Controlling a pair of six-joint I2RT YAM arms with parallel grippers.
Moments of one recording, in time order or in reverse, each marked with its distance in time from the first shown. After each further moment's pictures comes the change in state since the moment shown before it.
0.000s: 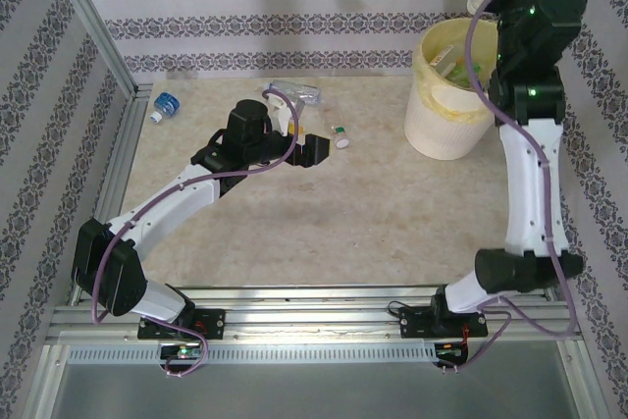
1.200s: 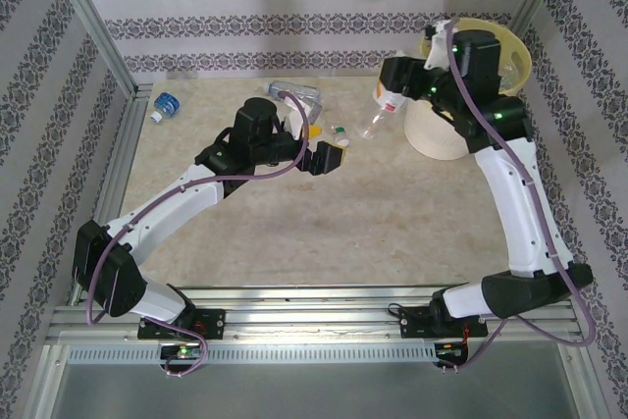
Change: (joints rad) left arm -0.070 0.000 0.067 -0.027 0.090 0.084; right arm 0.245 -0.164 -0.244 -0.541 -0.396 0.315
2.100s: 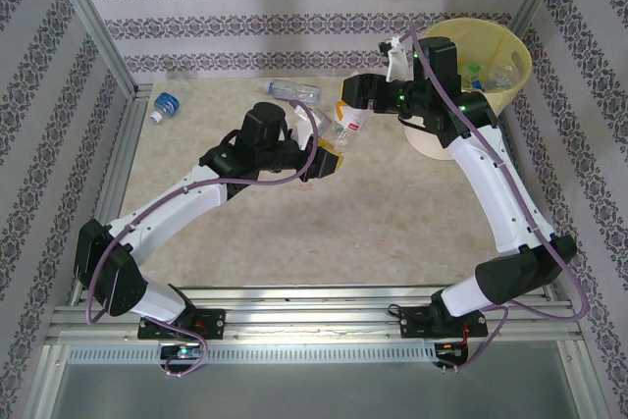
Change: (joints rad) left arm -0.043 0.008 0.017 -0.094 0.036 0.102; right arm 0.105 0.098 -0.068 0.036 -0.301 0.092
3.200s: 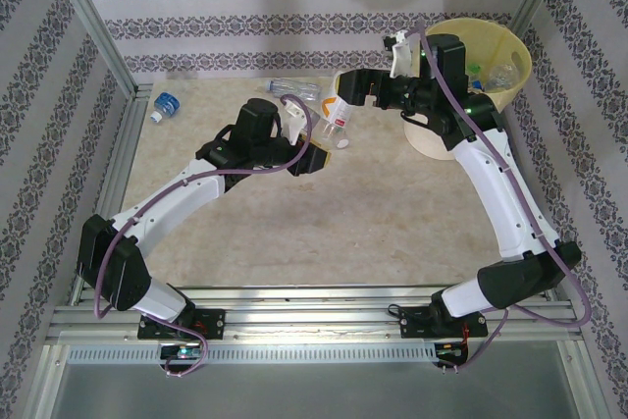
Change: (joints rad) left arm 0.076 0.028 0.000 -0.065 0.003 -0.010; right arm 0.000 -0.025 0.000 0.051 -0.022 -0.010
